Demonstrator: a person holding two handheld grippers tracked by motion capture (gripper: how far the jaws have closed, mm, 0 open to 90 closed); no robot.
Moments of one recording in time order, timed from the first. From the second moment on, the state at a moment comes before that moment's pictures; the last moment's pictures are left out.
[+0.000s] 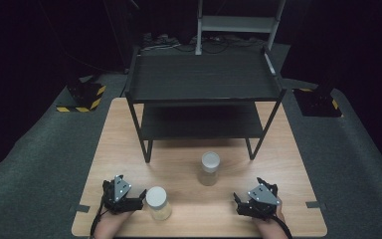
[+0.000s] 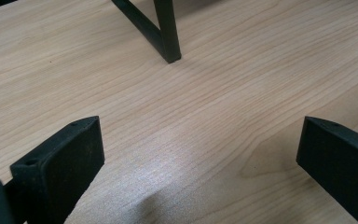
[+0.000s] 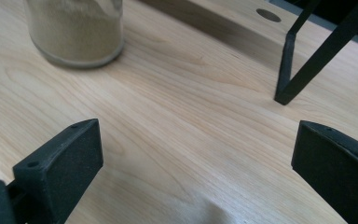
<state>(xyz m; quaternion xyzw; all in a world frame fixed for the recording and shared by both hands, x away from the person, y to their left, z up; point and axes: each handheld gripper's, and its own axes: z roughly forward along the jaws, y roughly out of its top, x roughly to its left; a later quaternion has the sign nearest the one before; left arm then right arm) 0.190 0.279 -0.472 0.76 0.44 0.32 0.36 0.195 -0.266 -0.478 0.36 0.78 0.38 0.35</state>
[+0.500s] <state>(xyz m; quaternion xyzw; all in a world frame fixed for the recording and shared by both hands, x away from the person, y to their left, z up) 0.189 0.278 -0.473 0.76 0.44 0.32 0.36 0.193 -0.269 -0.478 0.35 0.78 0.38 0.35</state>
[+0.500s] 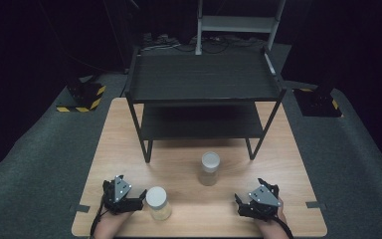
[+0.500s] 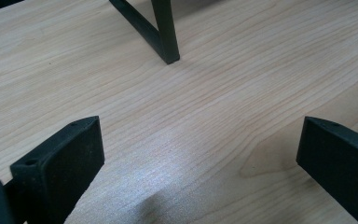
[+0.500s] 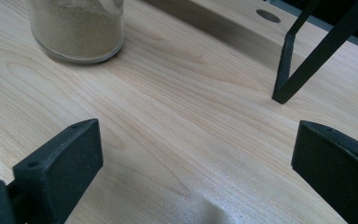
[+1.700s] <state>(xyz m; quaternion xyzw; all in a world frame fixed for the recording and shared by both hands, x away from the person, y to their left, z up) 0.160 0.305 -0.460 0.71 0.44 0.34 0.43 0.192 -0.268 -0.479 0.35 0.78 0.38 0.35</state>
